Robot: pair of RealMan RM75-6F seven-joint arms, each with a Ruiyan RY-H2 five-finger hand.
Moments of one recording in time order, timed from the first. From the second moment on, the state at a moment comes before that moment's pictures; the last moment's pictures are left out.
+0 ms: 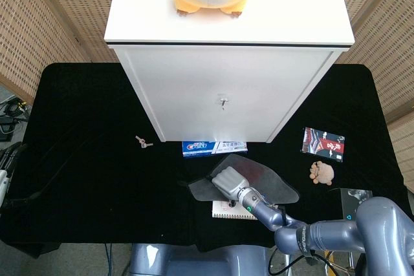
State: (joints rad) left arm -0.11 -1.00 -0.03 -1.66 1.43 1.36 -0.18; right arm 0.99 -1.63 0.00 -1.55 -0.82 0.71 -0.63
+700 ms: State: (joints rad) left arm -0.10 -1.00 -0.03 -1.66 1.43 1.36 -0.19; right arm 0.95 -1.71 0.00 -1.44 -0.87 0.80 -0.59
